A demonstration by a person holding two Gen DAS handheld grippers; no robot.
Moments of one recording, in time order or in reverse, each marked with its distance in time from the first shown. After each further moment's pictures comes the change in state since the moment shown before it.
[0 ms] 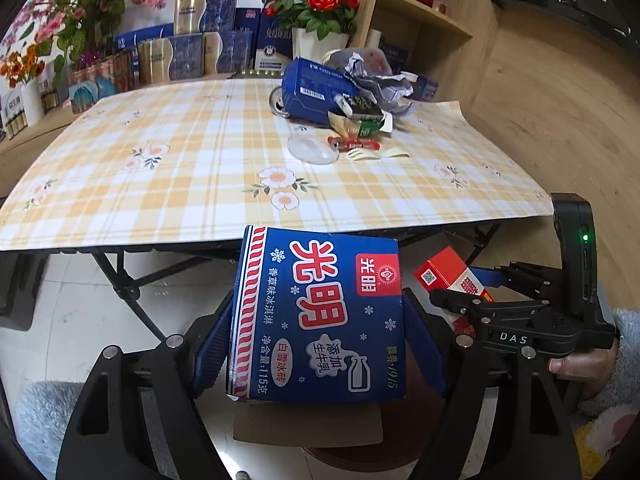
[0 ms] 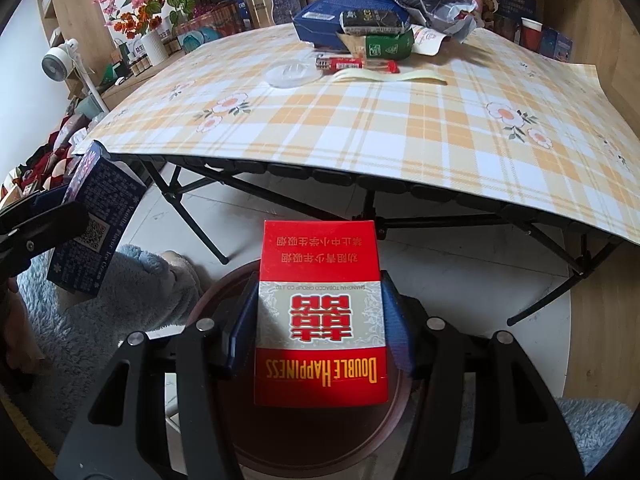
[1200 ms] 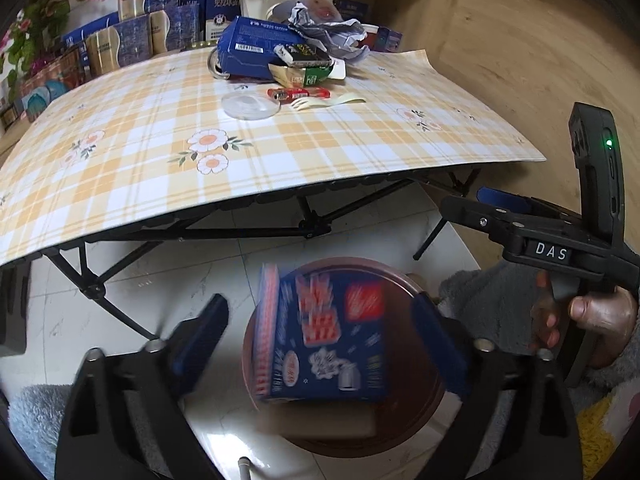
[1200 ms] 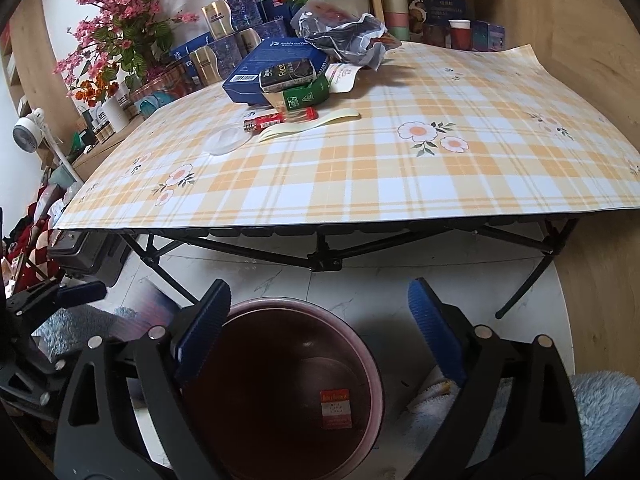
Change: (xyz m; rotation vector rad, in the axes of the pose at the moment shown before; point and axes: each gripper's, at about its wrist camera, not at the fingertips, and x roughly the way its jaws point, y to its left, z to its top) left arm 0.035 -0.035 -0.008 0.122 0.132 -0.071; right arm -0.033 -0.041 0.002 0.191 -0.162 -0.075
